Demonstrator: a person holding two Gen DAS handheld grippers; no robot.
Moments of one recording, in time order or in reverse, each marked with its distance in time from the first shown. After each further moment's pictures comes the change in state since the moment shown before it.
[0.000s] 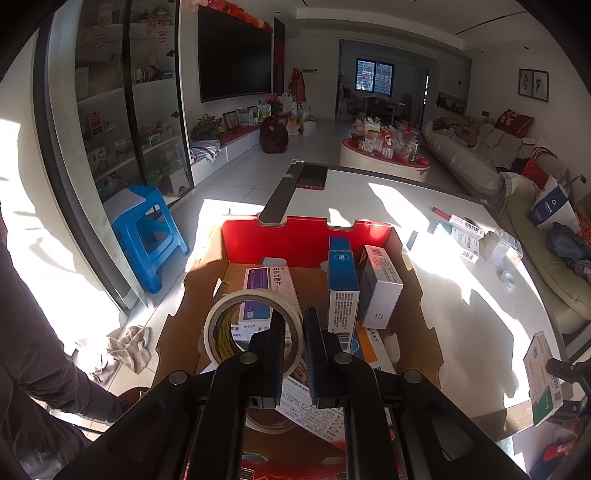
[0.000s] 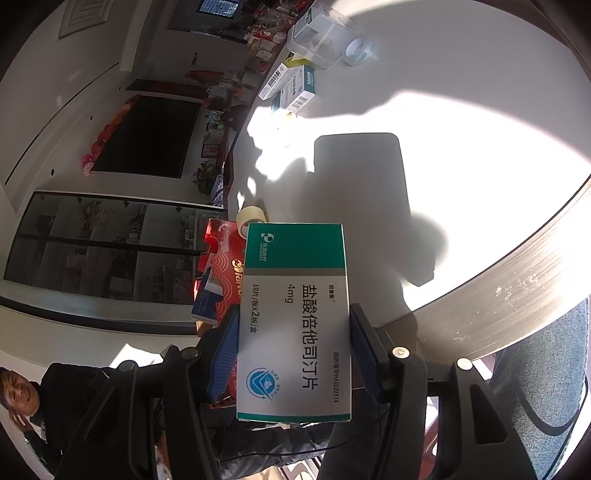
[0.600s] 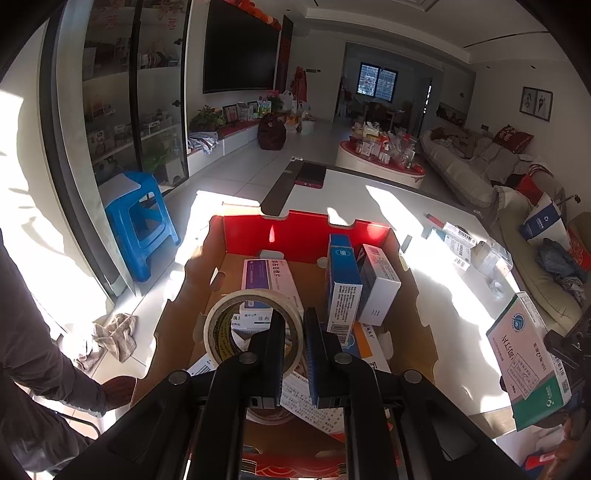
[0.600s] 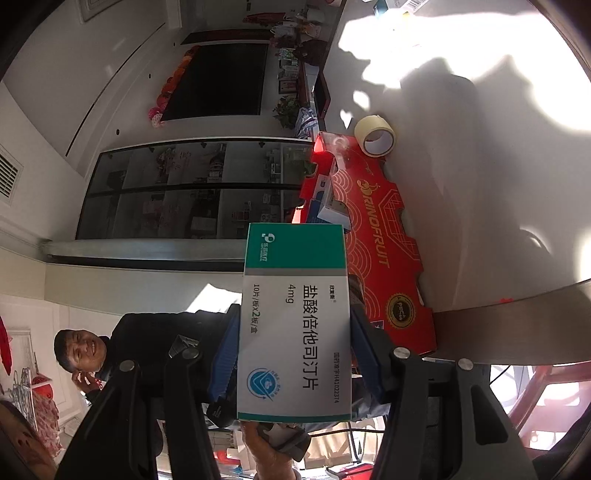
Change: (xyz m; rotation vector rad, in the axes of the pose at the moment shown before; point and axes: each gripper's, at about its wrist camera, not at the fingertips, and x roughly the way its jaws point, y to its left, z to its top) left arm -0.002 0.013 -0.008 -0.063 0.003 -0.050; right arm 0.072 0.069 -0.024 -0.035 0.289 0.360
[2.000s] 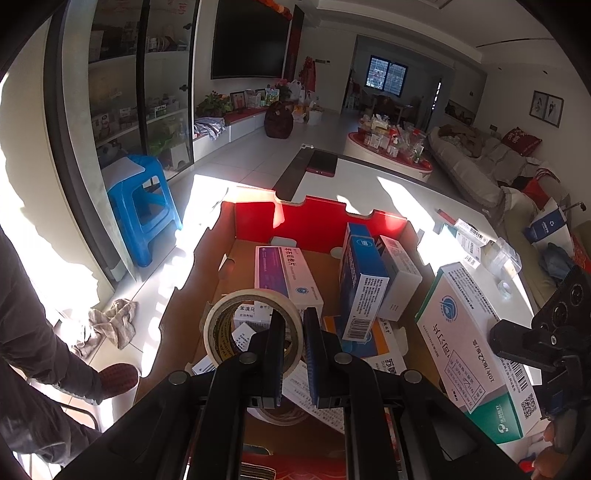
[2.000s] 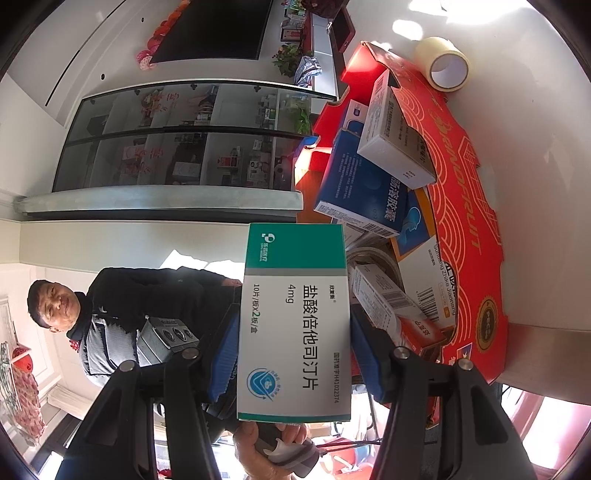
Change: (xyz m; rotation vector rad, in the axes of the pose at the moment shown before) left arm 0.020 0.013 -0.004 -0.032 0.048 0.008; right arm 0.083 0.027 -0.015 -0.068 0.189 -0.094
